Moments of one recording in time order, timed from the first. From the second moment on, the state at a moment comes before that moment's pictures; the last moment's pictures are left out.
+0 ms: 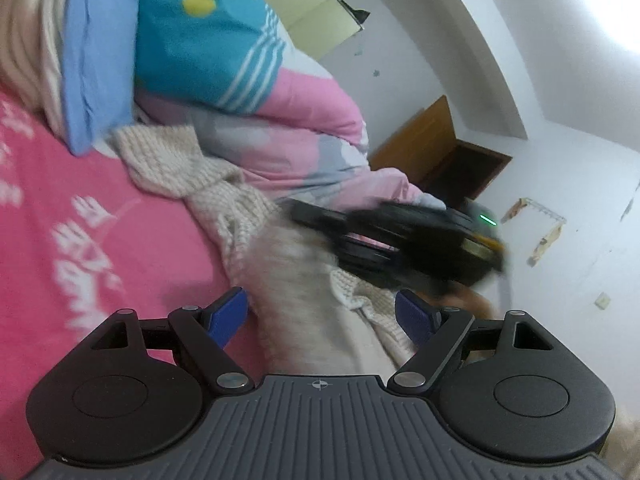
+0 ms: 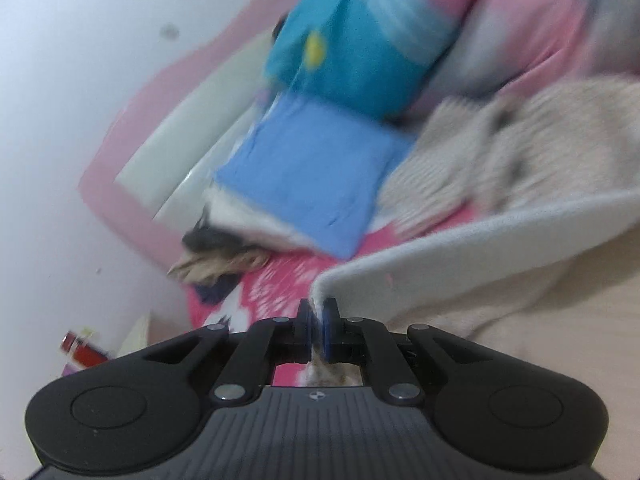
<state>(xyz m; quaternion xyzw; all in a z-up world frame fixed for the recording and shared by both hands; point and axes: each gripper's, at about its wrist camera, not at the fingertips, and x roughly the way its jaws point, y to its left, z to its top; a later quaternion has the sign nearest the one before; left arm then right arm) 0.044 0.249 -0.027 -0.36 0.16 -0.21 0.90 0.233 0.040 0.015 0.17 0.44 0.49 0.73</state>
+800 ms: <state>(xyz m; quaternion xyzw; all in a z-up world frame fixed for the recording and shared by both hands) -0.007 0.155 -0.032 -0.25 0.29 -0.31 0.87 0.041 -0.303 0.032 0.40 0.34 0.33 0.78</state>
